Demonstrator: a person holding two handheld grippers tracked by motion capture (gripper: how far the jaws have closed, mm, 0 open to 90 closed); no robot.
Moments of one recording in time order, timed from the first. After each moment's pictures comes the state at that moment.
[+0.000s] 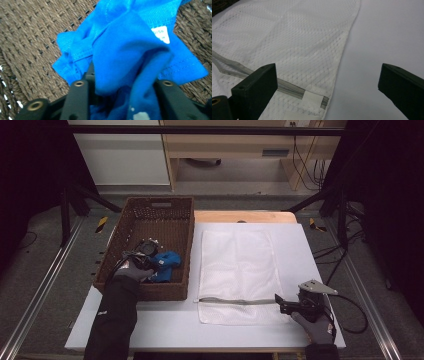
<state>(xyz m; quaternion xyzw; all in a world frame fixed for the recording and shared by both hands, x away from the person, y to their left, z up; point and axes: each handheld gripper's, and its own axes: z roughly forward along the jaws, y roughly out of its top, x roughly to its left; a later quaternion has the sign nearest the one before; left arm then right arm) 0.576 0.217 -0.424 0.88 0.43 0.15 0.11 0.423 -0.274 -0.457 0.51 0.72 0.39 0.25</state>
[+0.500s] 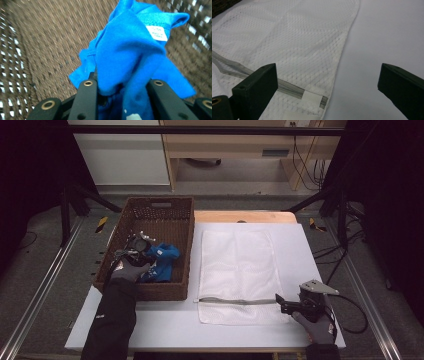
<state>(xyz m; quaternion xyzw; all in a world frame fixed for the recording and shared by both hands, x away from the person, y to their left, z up) 0.567 0.231 -0.402 0.84 0.45 0.21 0.23 0.423 -0.276 -0.457 0.51 0.72 0.39 0.25</state>
